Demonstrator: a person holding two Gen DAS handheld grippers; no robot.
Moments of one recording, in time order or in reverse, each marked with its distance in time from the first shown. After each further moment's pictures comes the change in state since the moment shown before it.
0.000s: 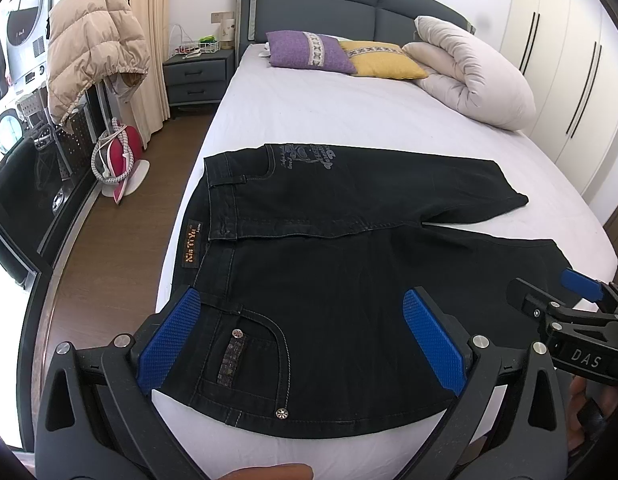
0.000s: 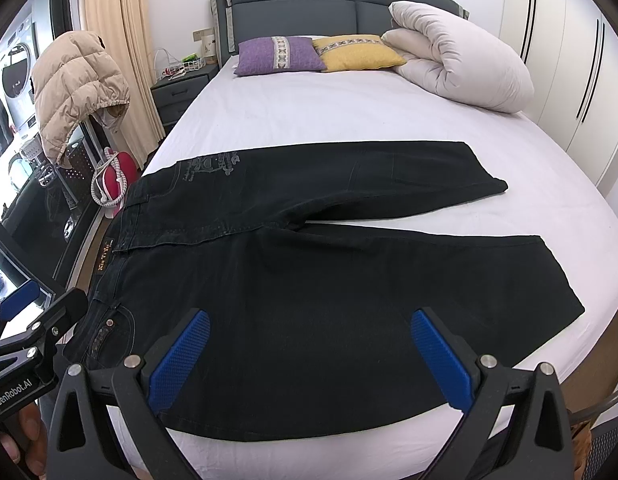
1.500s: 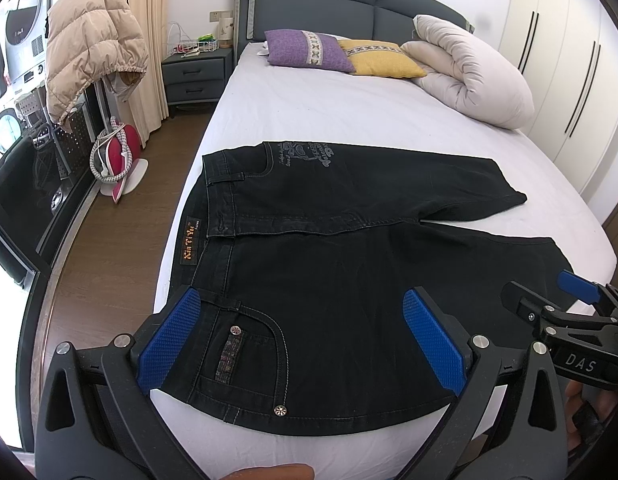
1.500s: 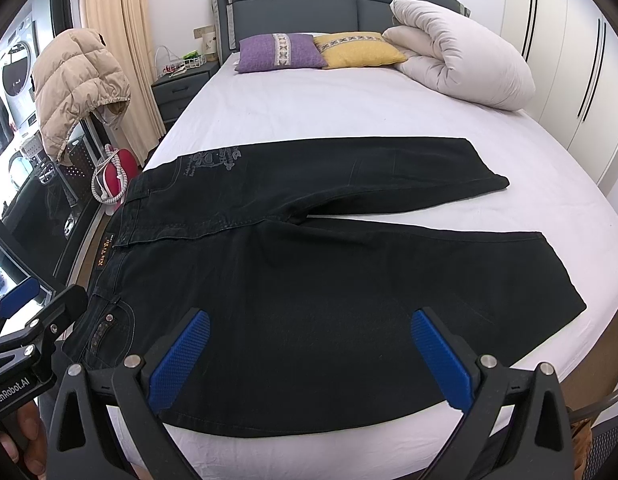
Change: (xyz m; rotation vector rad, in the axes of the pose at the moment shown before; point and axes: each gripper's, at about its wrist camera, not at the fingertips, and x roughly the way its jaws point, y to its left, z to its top) left arm 0.006 -0.003 -0.004 -0.002 0.004 -0.001; right arm 0.004 0.002 -0.010 -0.002 0.004 -0.001
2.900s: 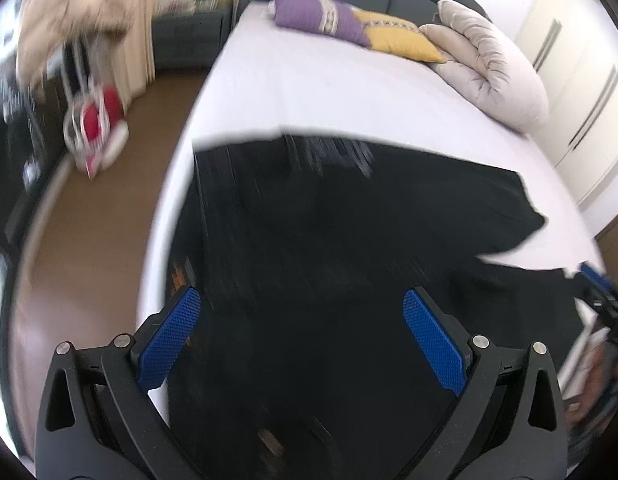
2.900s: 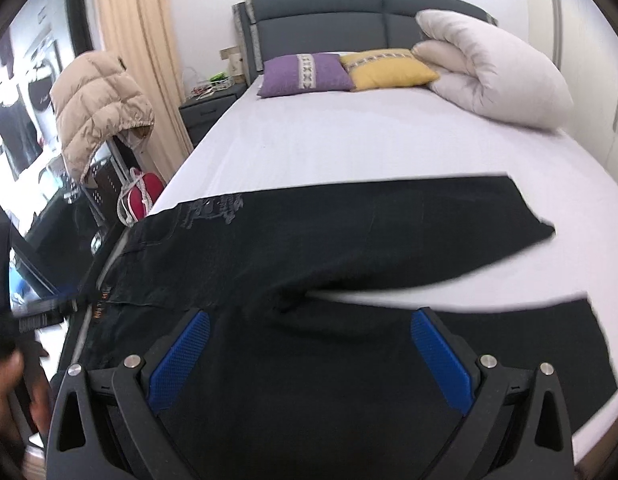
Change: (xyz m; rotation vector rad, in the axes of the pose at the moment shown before) left arm 0.132 0.075 0.086 -0.035 0.117 -0.071; right arm 0.060 -0.044 0.098 -0.059 -0.067 0.150
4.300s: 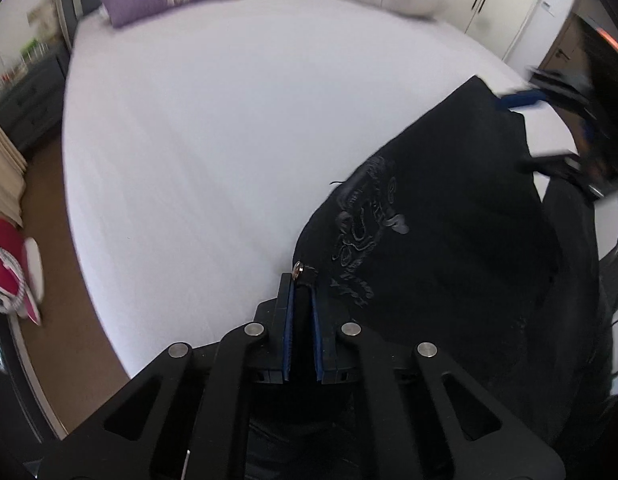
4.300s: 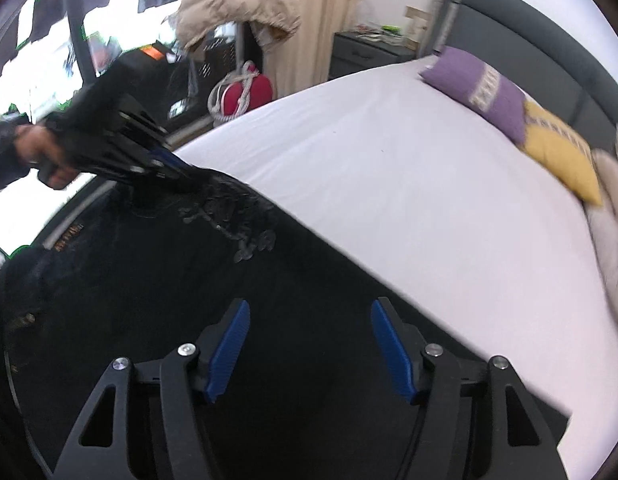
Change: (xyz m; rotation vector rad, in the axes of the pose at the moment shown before) left arm 0.144 0.024 0.156 0.523 0.194 -0.259; right arm 0.169 0.052 0.137 -0.665 0.180 0.254
